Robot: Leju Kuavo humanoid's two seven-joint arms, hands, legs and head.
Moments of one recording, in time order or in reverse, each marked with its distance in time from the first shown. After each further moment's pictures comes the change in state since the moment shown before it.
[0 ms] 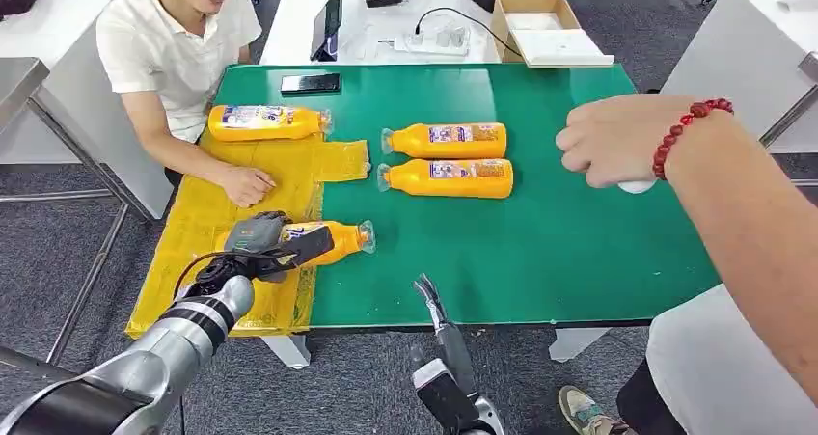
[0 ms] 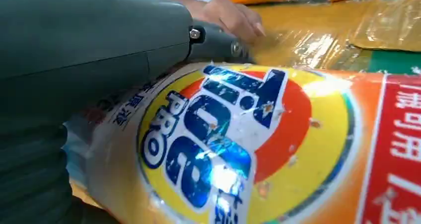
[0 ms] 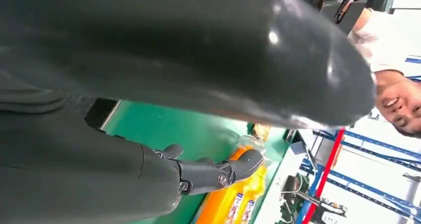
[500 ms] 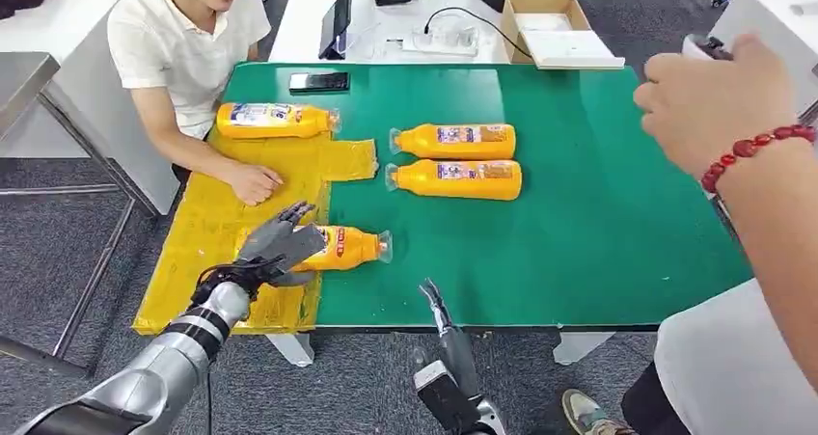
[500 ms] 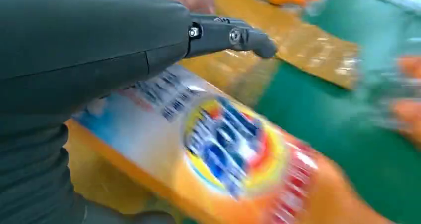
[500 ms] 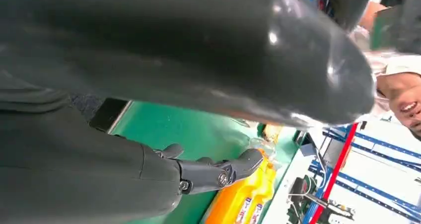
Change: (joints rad) left arm 0.101 -0.032 0.074 -0.120 0.395 -0.087 -0.370; right arm 0.000 0.005 -0.030 0.048 0.024 -0.020 -0.019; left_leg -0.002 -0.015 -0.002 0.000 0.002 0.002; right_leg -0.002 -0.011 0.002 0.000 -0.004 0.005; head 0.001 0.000
